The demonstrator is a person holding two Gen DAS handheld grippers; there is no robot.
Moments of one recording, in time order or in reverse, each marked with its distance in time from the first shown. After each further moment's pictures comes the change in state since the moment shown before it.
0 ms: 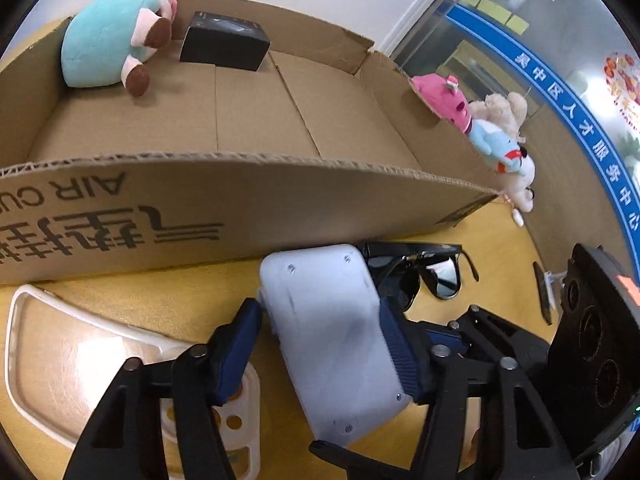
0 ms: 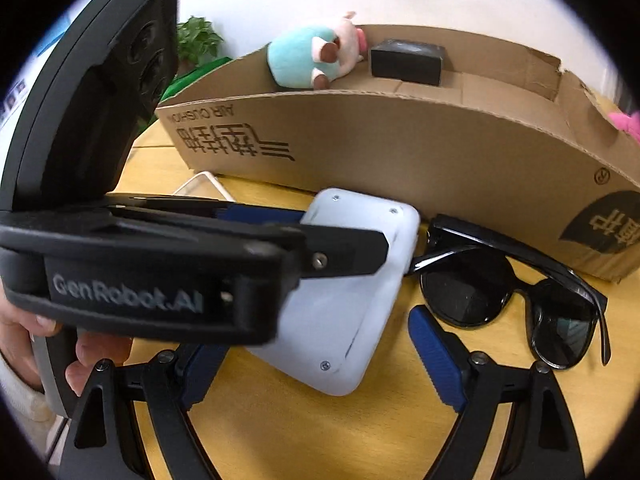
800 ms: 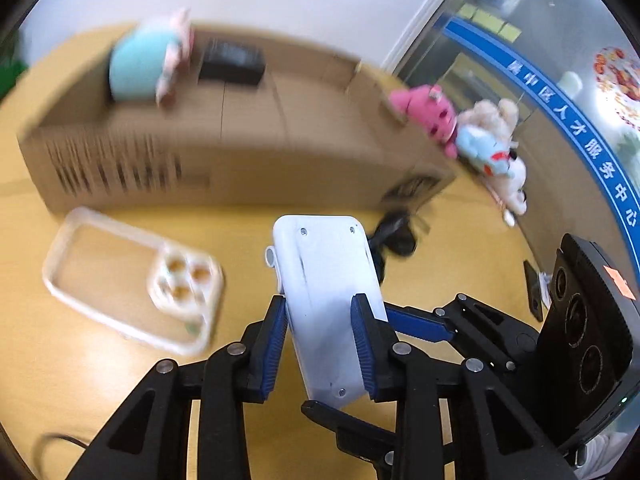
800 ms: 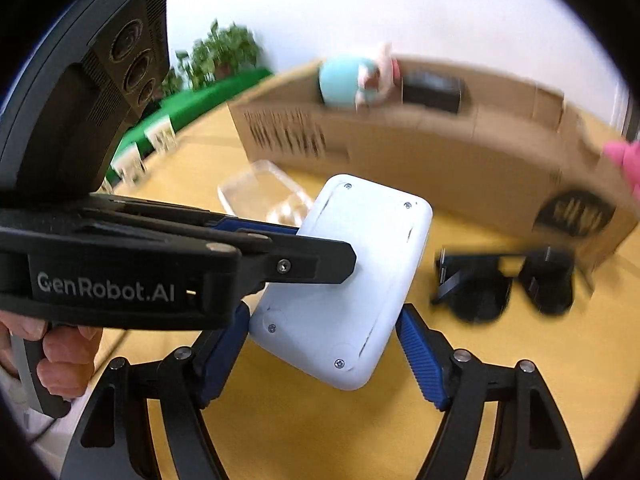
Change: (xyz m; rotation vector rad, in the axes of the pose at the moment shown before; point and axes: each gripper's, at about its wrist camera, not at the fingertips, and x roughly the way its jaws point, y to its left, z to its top) left arm -0.085 -0.056 -0.043 -0.010 -0.101 0.076; right arm -0.070 0.026 -0.030 -0.099 -0.105 0.039
